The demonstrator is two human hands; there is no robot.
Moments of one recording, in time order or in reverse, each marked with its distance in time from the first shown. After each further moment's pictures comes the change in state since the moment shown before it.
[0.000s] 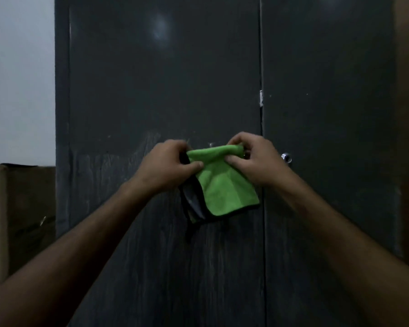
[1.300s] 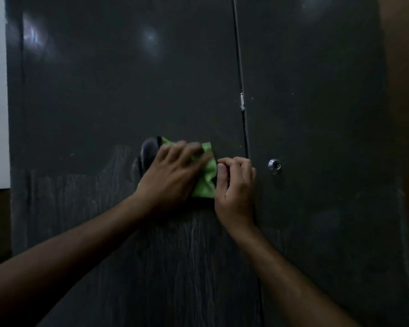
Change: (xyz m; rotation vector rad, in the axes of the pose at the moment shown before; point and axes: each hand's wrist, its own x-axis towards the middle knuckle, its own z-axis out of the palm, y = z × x) left_hand 0.053 -0.026 0.077 0.624 0.294 0.770; right_hand -0.019 0.046 0.088 0.020 0.664 -0.039
